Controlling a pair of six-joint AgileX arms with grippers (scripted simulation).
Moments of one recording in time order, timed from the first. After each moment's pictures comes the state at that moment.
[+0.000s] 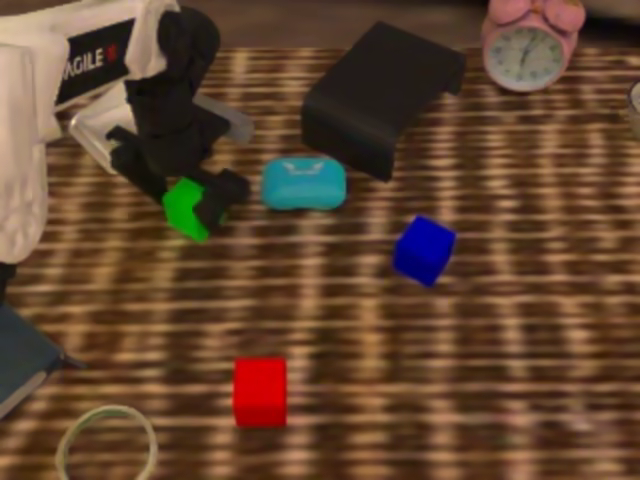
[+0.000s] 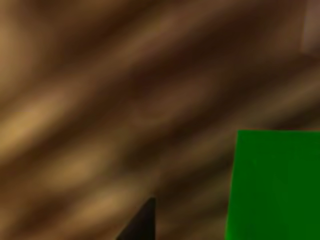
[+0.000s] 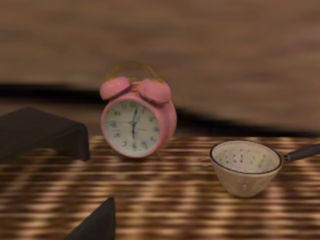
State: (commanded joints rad) left arm -0.28 2.52 2.04 -1.09 0.01 0.33; right arm 0.01 0.00 0.00 0.00 0.00 0.00
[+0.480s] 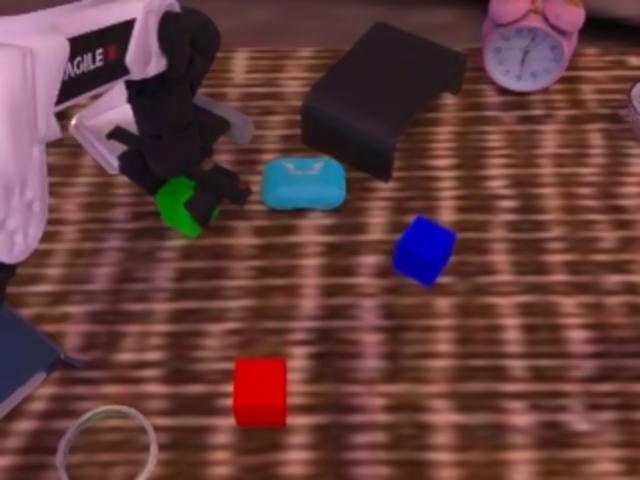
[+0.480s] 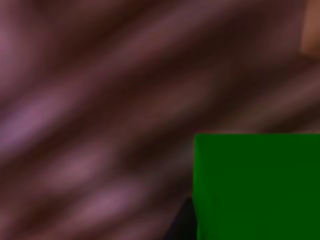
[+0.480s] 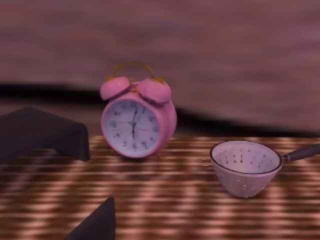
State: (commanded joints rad) left arm -0.28 2.52 2.04 -1.09 0.01 0.33; right arm 0.01 0.00 0.00 0.00 0.00 0.00
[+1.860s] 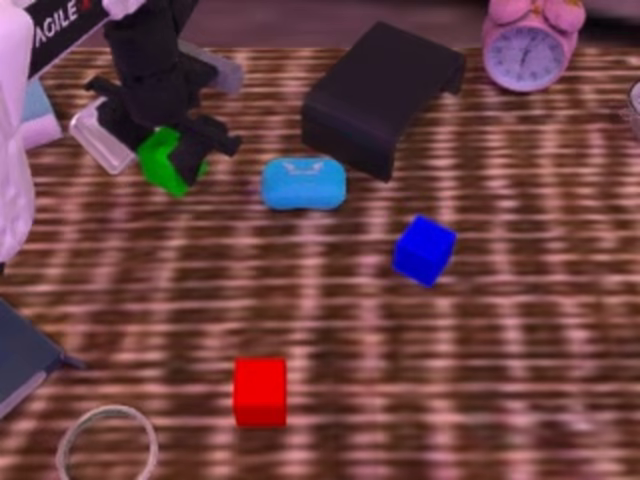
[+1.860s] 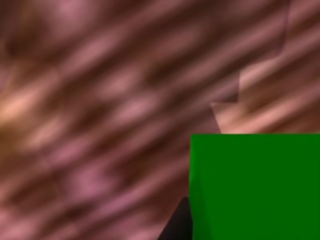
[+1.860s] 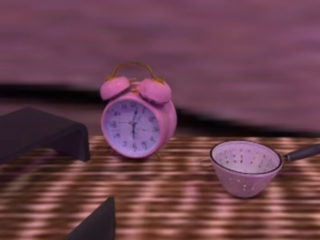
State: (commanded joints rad) left arm -0.27 2.47 2.23 -1.33 0.01 0.32; right arm 0.01 0.00 0.00 0.00 0.00 0.00
